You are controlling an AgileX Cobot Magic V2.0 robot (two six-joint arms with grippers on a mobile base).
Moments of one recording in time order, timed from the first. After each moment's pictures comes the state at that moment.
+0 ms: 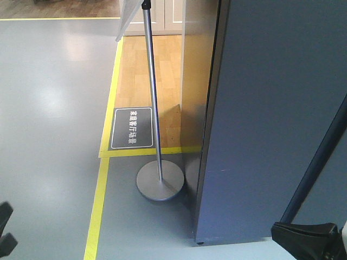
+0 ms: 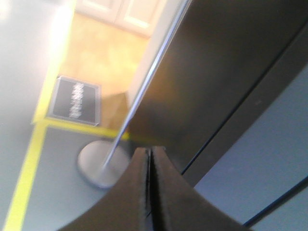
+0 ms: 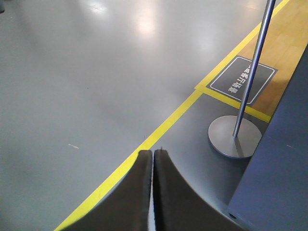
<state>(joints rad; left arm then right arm) -0.07 0.70 0.02 0.28 -0.33 -0.72 0.03 0.58 -0.34 1.04 0.76 -1.24</state>
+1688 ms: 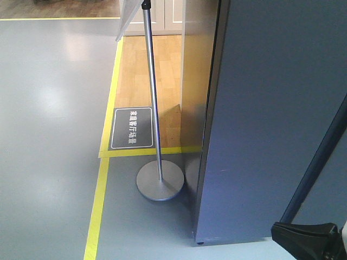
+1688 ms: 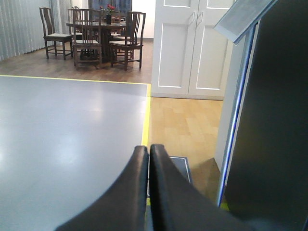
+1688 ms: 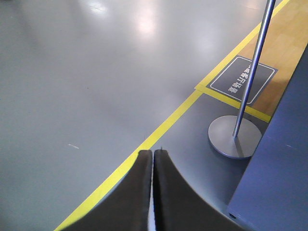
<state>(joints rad) 0.13 -0.01 0.03 -0.10 0.12 -0.02 0.03 0.58 -0.34 1.04 0.76 -1.24</state>
